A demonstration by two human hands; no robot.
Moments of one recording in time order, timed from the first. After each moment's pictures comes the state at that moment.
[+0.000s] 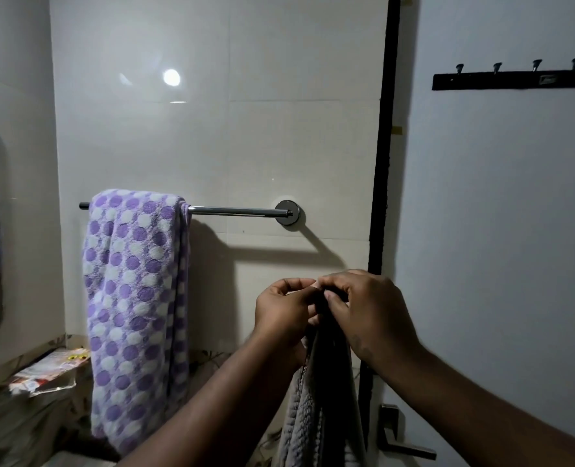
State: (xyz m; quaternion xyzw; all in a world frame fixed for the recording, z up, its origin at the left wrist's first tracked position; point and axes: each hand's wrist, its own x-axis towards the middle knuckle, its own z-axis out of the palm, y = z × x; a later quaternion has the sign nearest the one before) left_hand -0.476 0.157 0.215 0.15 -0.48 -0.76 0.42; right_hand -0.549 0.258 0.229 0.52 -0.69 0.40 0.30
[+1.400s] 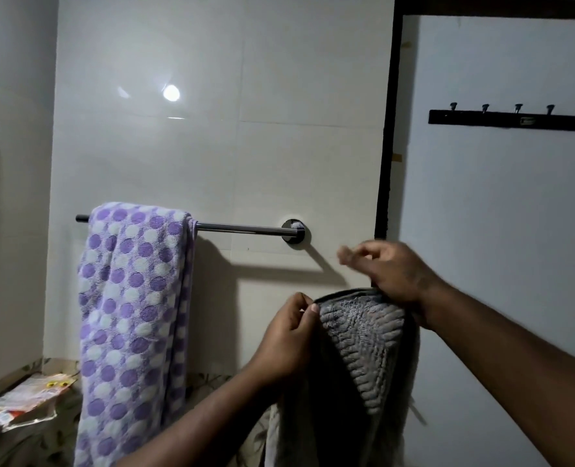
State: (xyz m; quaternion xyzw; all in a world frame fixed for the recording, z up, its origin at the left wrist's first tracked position) left_hand -0.457 0.111 0.189 0.02 -0.73 -0.52 0.44; right_hand -0.565 0.252 0.302 0.49 -0.70 0.52 0.04
